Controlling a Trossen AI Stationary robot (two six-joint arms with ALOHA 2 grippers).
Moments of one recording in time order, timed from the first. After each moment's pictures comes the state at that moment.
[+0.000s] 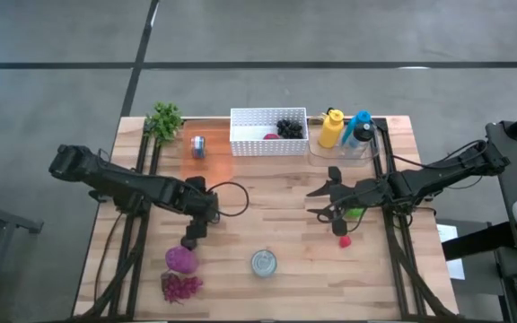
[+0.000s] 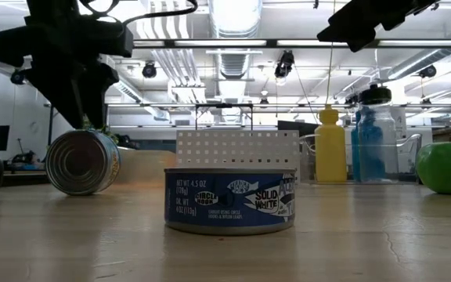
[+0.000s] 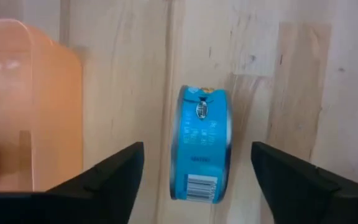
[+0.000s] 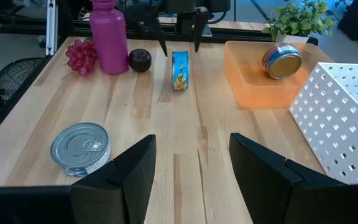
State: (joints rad) left arm -0.24 1.36 0.91 -0.89 -0.21 -0.28; right arm 0.29 0.96 0.66 -0.13 0.29 0.11
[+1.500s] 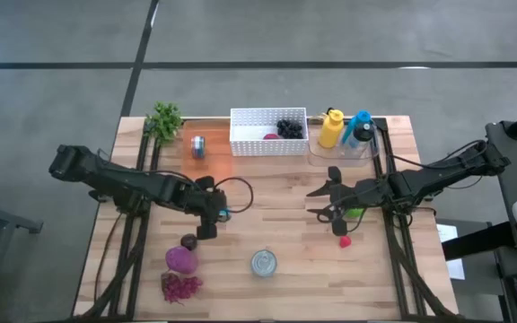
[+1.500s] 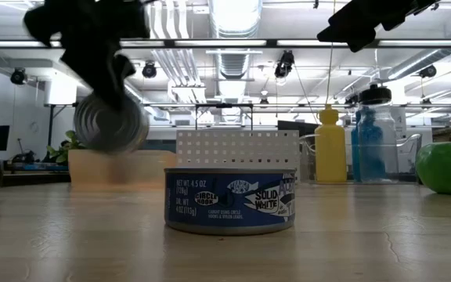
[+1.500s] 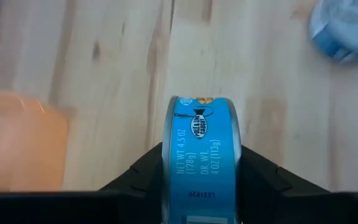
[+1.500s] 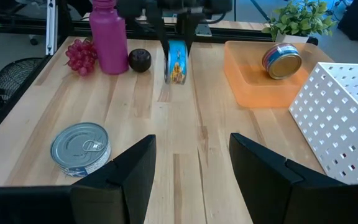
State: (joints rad) left arm -0.22 1.36 0.92 -0.70 -0.18 -0.27; right arm 0.29 0.96 0.66 -0.13 0.29 0.11
